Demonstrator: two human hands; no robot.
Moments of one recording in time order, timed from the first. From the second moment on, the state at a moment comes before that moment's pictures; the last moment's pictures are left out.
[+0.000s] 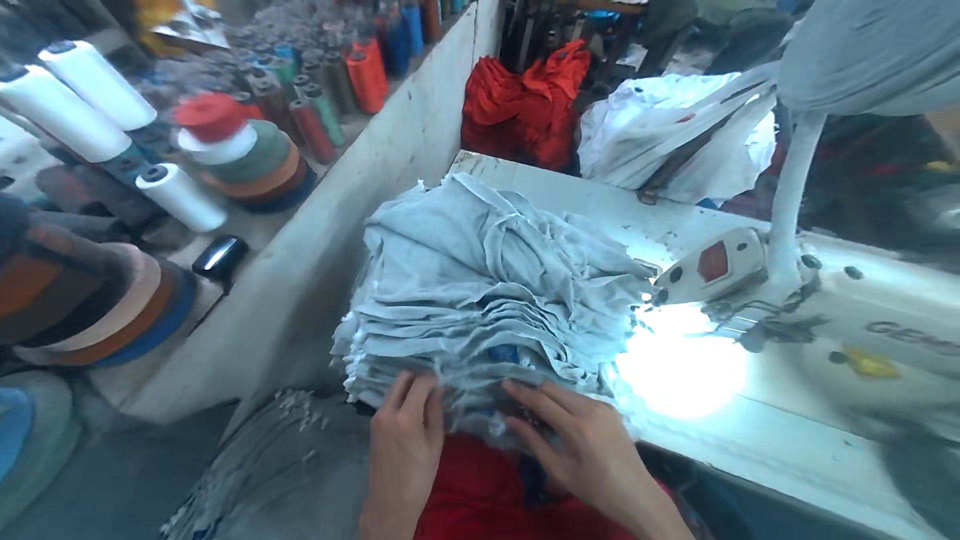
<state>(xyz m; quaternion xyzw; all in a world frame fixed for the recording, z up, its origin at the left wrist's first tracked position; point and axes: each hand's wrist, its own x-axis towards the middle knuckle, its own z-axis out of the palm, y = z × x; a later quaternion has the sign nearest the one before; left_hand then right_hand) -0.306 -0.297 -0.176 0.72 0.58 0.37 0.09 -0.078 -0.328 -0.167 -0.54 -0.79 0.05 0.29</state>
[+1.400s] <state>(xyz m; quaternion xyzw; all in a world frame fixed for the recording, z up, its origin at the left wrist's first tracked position) -0.299 -0.304 -0.169 0.70 0.60 0.36 0.14 -0.099 -0.289 -0.149 -0.56 -0.78 0.06 0.29</state>
